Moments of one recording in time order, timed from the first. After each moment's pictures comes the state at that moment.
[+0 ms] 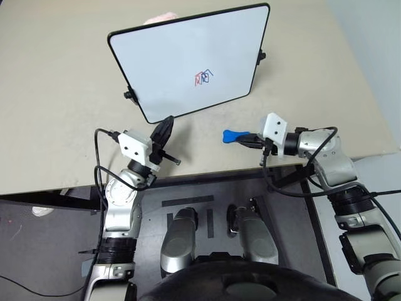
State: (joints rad) left arm 0.02 0.25 0.03 -0.06 -0.23 -0.28 -0.48; right arm -0.39 -0.54 0.25 0.06 0.12 0.15 1.02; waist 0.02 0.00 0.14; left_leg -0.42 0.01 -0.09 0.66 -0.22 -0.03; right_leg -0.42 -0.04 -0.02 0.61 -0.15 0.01
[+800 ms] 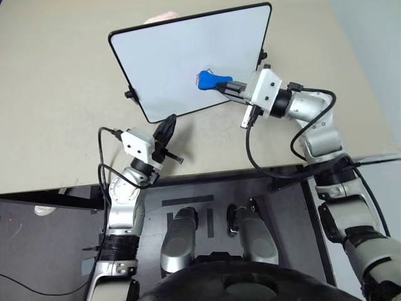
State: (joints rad) left arm 0.00 0.23 0.02 -0.03 -0.23 -0.29 -0.48; right arm -0.70 -0.38 0.23 0.31 0.00 -0.28 0.86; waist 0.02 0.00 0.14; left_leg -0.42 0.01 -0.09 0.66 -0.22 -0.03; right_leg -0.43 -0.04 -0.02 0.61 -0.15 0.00
